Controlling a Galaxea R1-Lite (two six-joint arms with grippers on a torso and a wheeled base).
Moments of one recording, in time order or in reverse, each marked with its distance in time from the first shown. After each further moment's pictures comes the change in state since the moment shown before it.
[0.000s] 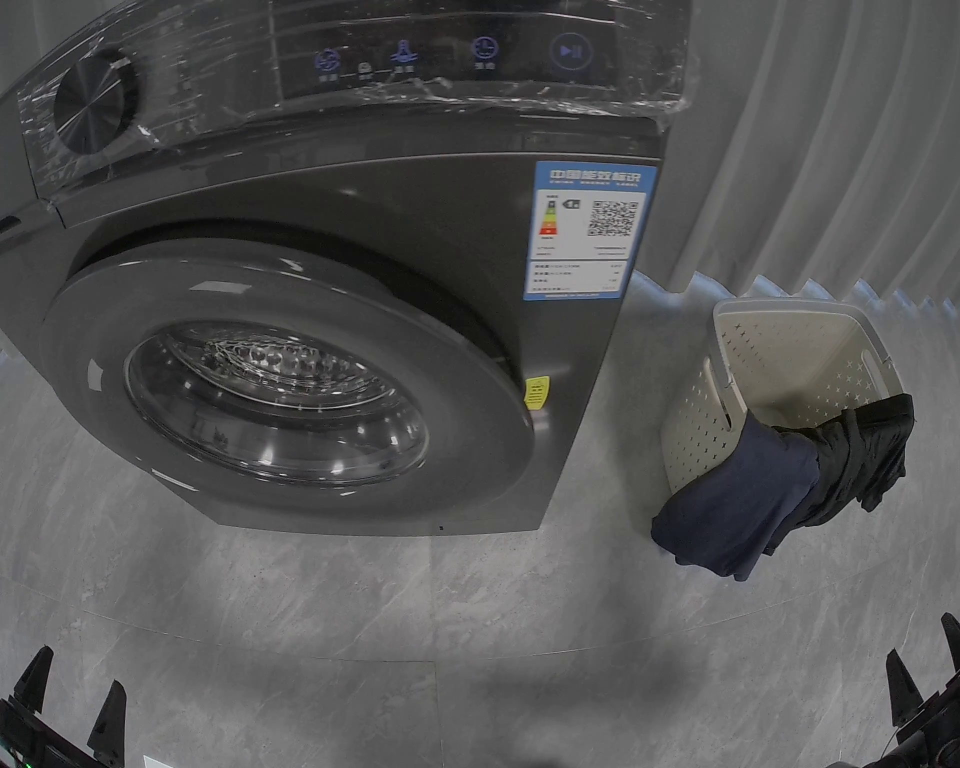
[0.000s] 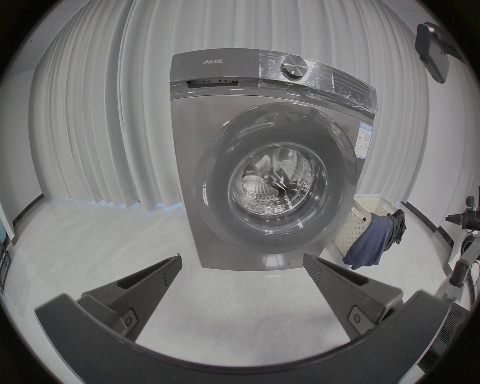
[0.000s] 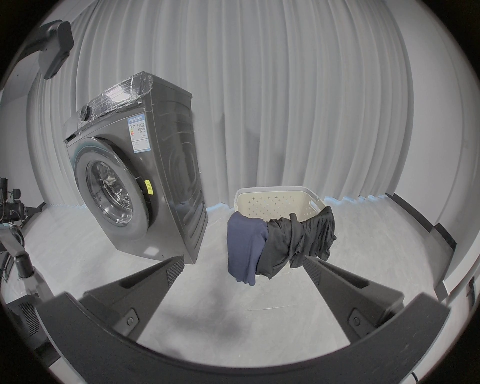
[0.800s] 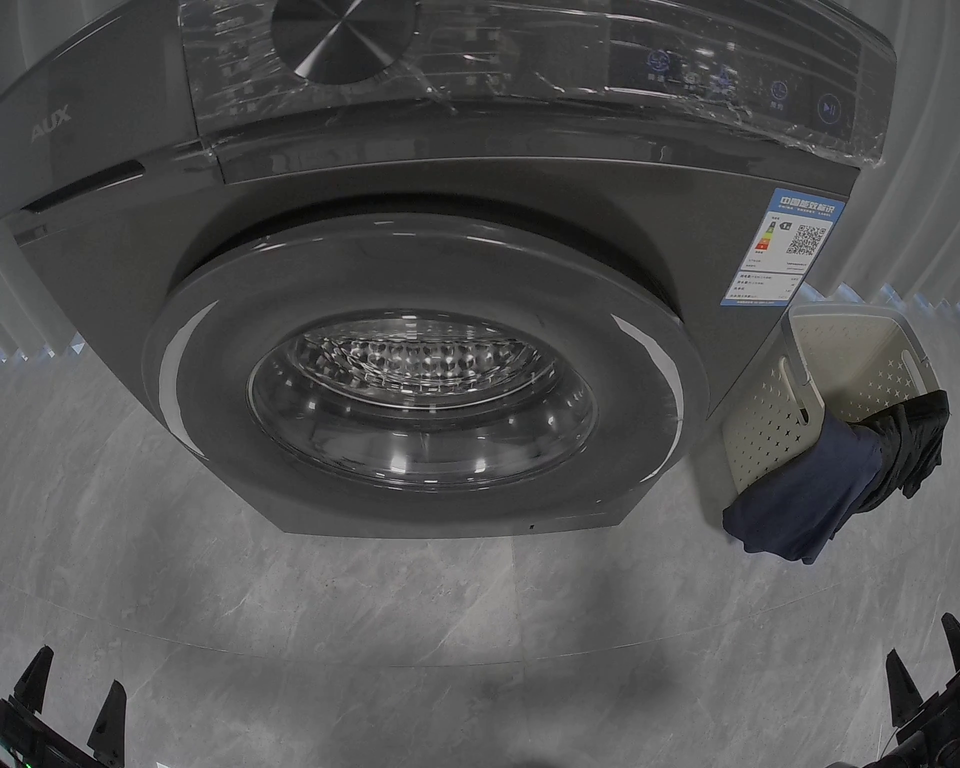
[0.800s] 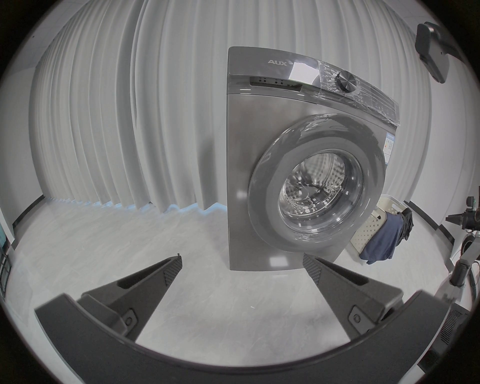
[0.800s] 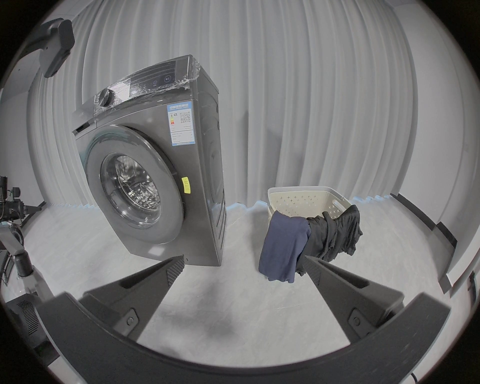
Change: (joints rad) left arm 0.001 0.000 0.000 0.000 0.000 0.000; right arm -0.002 0.000 0.000 0.000 0.000 -0.007
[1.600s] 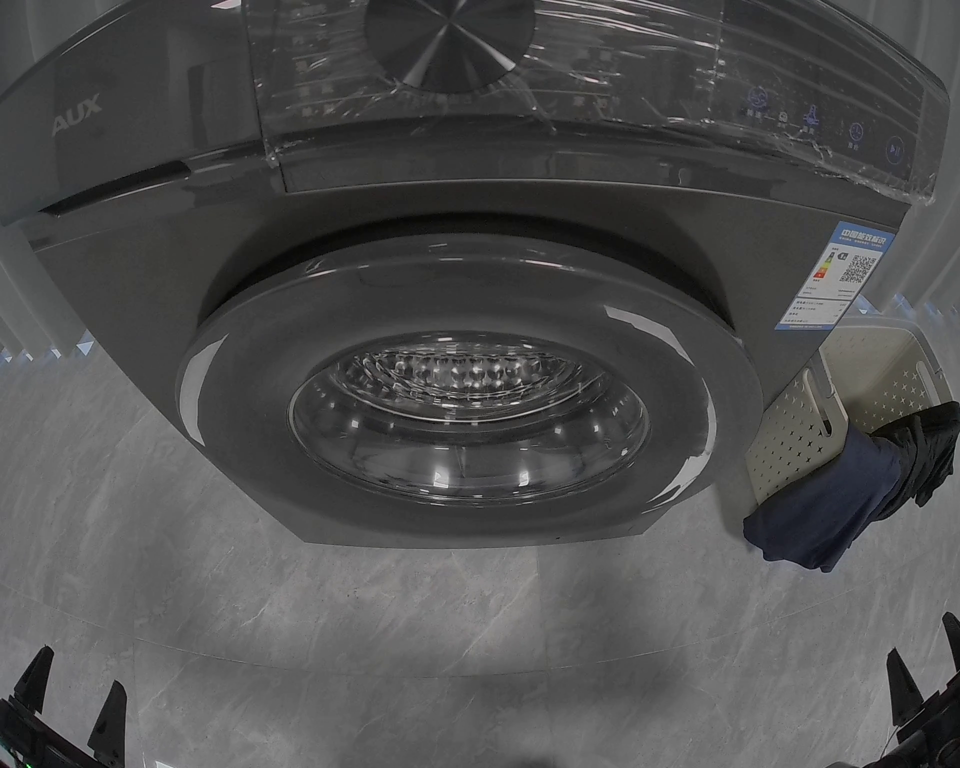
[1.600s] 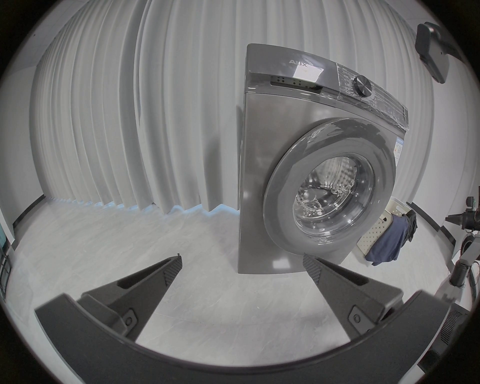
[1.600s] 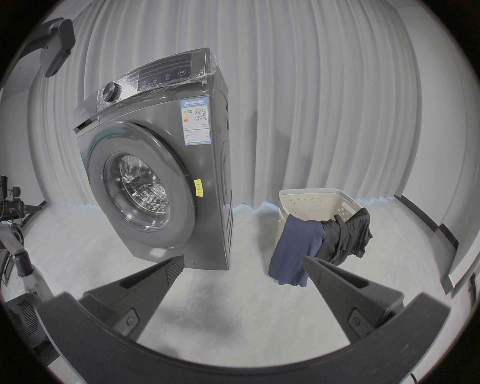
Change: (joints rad) left arm 0.000 0.000 0.000 0.000 0.000 0.000; right arm -0.002 0.000 0.000 0.000 -0.001 -0.001
